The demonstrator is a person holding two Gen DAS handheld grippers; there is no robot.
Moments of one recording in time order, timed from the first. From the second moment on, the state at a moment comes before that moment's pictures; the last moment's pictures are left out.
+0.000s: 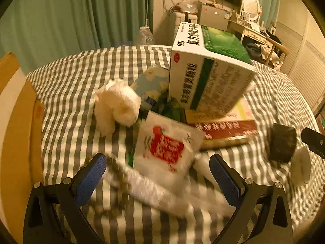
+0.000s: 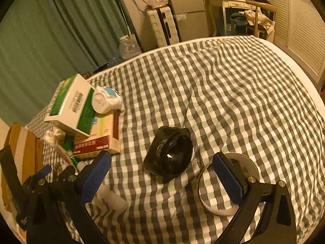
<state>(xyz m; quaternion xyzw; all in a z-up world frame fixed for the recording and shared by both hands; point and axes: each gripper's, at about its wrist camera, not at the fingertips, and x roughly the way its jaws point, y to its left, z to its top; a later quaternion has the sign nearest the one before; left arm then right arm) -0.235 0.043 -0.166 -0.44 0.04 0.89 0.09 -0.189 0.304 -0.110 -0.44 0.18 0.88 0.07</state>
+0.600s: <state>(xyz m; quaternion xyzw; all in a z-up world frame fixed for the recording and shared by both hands) -0.228 0.039 -0.152 -0.43 0.06 0.89 0.13 -0.212 0.301 -0.141 -0.48 0.20 0.85 0.02</state>
